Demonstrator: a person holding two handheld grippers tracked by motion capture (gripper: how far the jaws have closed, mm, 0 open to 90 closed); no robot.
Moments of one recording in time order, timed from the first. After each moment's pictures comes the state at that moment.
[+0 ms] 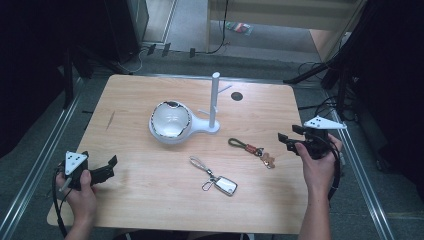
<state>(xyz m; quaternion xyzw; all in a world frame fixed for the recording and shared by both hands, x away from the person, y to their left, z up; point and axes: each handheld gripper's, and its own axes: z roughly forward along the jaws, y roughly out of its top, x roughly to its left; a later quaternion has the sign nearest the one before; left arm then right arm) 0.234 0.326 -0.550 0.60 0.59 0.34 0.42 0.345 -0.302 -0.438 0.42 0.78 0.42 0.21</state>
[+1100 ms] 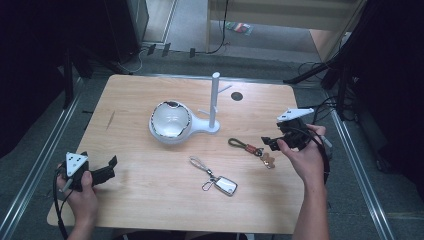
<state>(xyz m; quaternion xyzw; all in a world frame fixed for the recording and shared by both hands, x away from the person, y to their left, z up) 0.231 0.323 -0.550 0.60 0.59 0.35 0.41 0.366 -0.249 -0.427 0.35 0.87 0.31 0.19</state>
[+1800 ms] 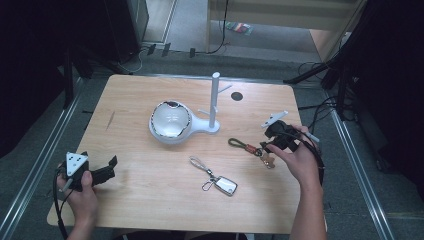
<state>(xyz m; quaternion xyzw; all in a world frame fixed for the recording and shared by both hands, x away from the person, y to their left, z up) 0.231 0.323 -0.550 0.60 0.59 0.35 0.41 0.380 -0.225 -0.456 0.31 0.91 0.17 0.19</state>
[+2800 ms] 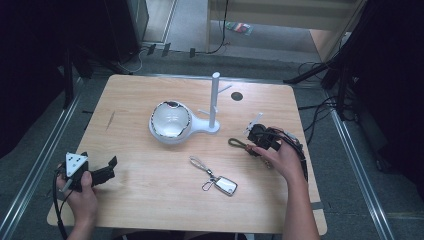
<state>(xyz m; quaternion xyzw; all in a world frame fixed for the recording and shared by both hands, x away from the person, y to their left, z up) 0.230 0.323 -0.550 0.60 0.59 0.35 0.41 0.408 -0.189 -0.502 0.26 0.96 0.11 0.09</state>
